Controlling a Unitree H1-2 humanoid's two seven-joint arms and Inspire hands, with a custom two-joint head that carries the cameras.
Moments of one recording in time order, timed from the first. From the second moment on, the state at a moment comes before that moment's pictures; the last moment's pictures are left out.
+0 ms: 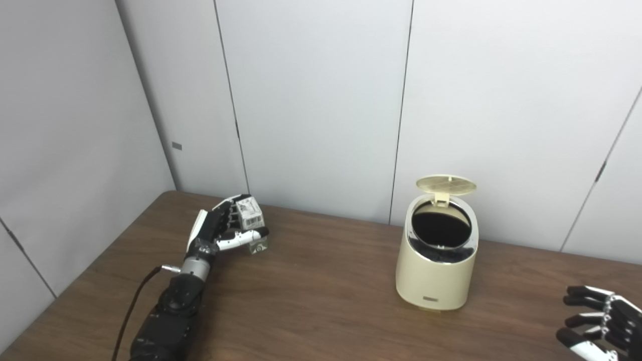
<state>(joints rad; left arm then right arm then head) -0.54 0.43 0.17 0.87 0.01 -0.42 0.02 -0.10 -0.23 -0.09 -0.18 -0.12 0.05 0.04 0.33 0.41</state>
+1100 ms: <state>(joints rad) -0.58 0.36 0.15 0.92 0.12 -0.41 0.39 -0.06 -0.23 -0.10 -0.22 -0.14 0.09 0.04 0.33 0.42</state>
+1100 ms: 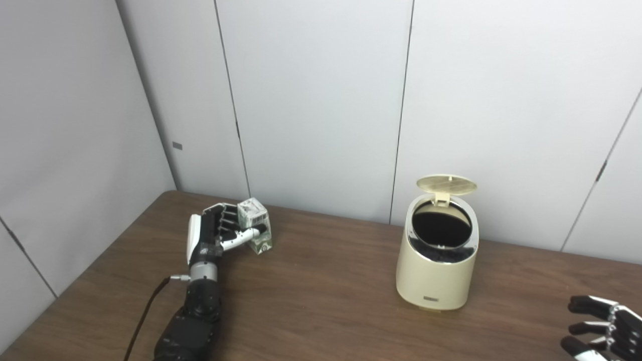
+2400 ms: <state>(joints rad) -0.45 0.21 0.05 0.14 0.22 -0.15 0.20 -0.08 -0.18 -0.07 -0.26 -0.20 0.14 0.03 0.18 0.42</state>
